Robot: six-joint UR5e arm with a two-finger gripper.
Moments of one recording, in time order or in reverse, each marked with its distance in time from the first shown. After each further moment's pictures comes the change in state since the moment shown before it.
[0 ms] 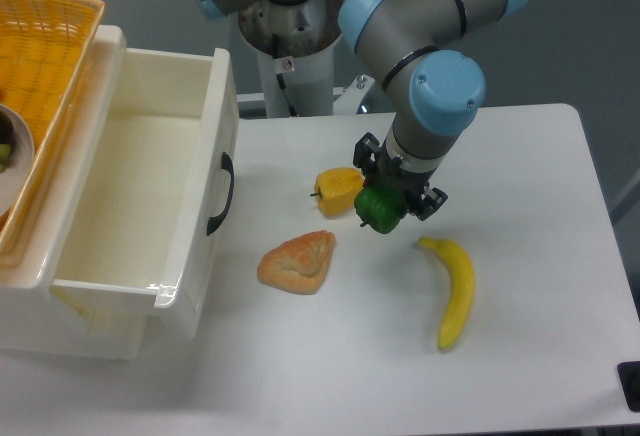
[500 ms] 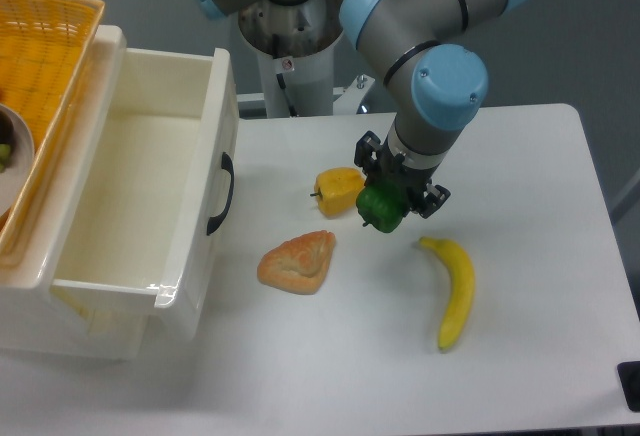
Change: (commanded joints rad) arm -0.003 0.000 0.008 -0.002 0.002 -0.028
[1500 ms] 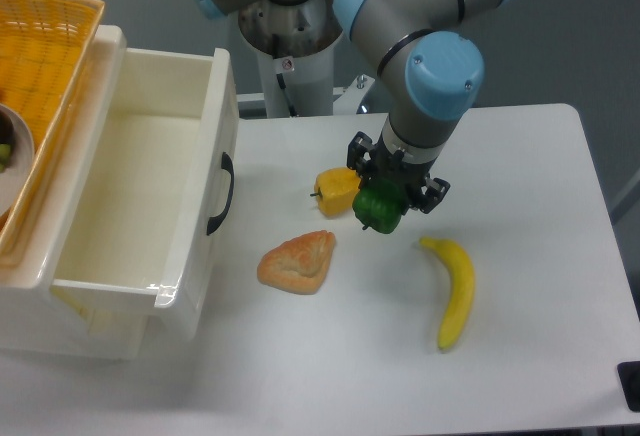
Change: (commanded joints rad) arm -0.017 0.028 0.040 -0.038 -0.064 -0.225
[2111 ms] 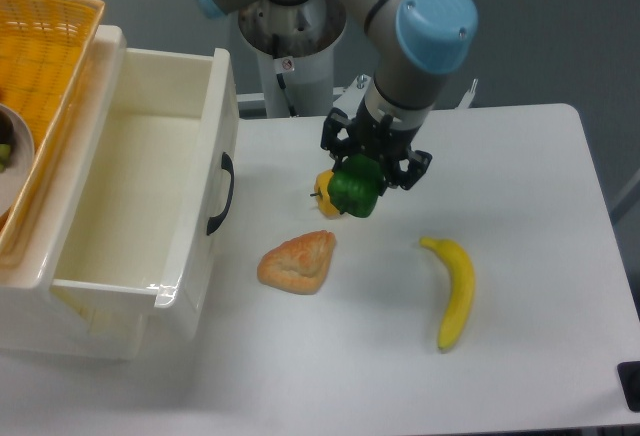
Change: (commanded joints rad) arm -0.012 0.100 -0.003 -0.071 -0.109 -0.067
